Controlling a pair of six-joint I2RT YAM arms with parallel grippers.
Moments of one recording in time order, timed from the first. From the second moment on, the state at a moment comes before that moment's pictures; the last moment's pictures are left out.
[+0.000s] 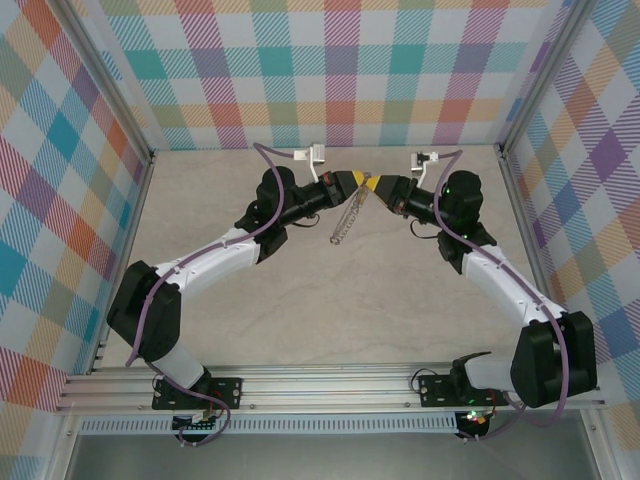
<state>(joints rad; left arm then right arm) -0.66 1.61 1.19 0.48 0.40 -0.95 0.28 1.28 0.90 0.38 -0.78 1.06</state>
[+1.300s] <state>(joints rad) -0.65 1.61 1.17 0.57 0.40 -1.04 0.29 1.32 0.93 0.45 -0.75 1.08</state>
